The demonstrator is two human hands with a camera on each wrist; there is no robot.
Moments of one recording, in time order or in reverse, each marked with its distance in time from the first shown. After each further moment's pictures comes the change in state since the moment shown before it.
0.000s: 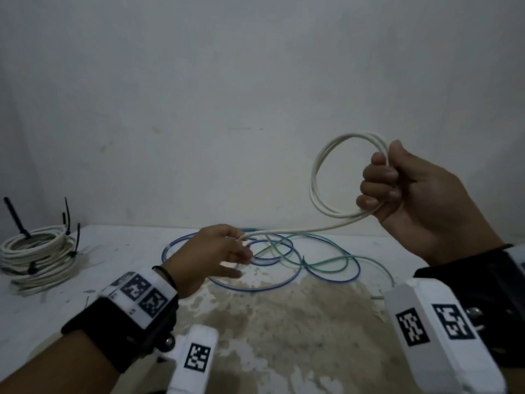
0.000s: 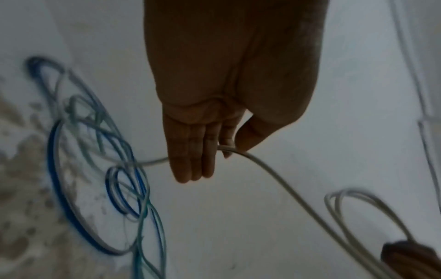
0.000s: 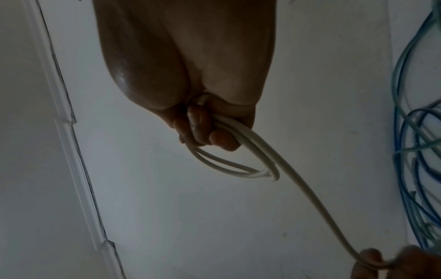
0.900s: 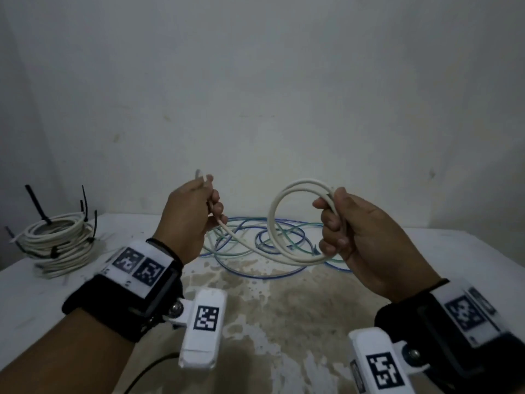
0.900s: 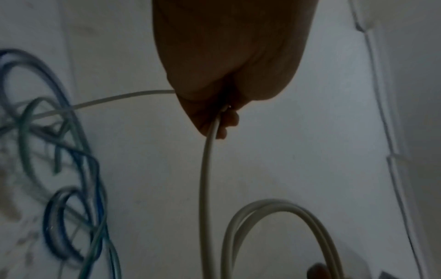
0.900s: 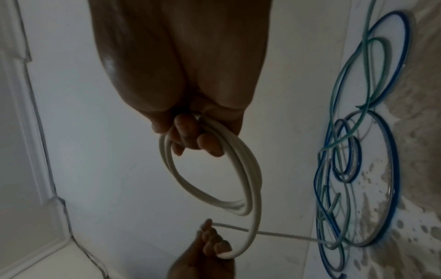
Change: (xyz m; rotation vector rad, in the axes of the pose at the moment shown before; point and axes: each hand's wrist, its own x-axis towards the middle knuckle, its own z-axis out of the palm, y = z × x) left_hand 0.010 0.018 -0.021 -0.375 0.367 0.225; right_hand -0.014 0.084 0.005 -0.141 -0.104 0.065
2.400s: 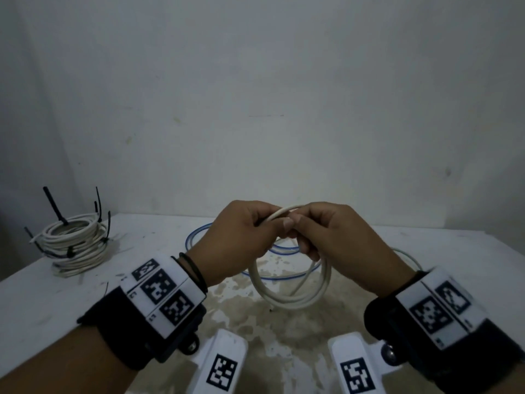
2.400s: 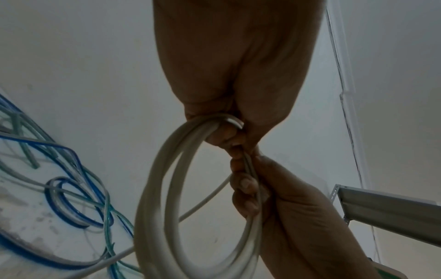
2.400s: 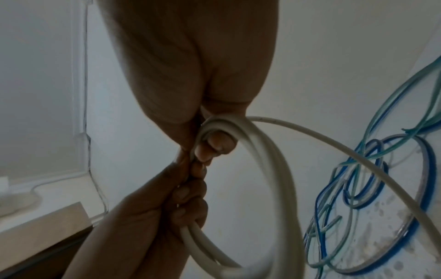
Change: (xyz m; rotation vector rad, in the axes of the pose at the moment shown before) left_hand -0.045 0.003 0.020 0.661 -0.475 0.278; right_hand 0.011 0.011 0.022 -0.782 -0.076 -0.105
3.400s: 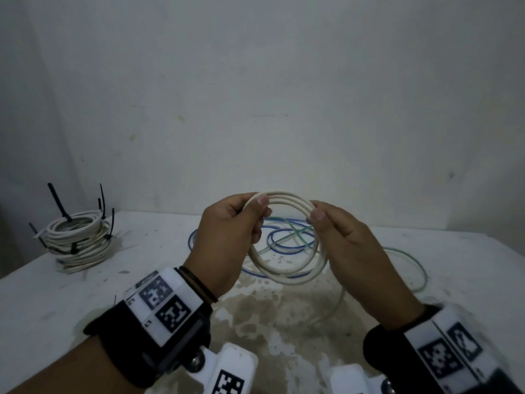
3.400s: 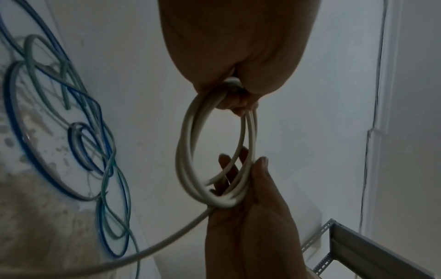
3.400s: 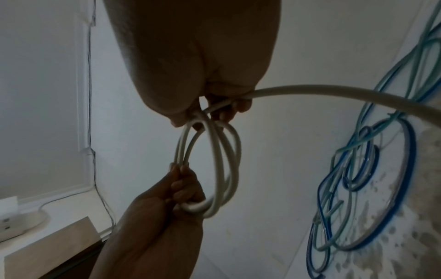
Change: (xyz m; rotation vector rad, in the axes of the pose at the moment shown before) left_hand -0.005 -0.015 0.005 -0.512 0.387 -0.102; right_hand -0.018 0.011 0.014 0.002 0.255 -0.065
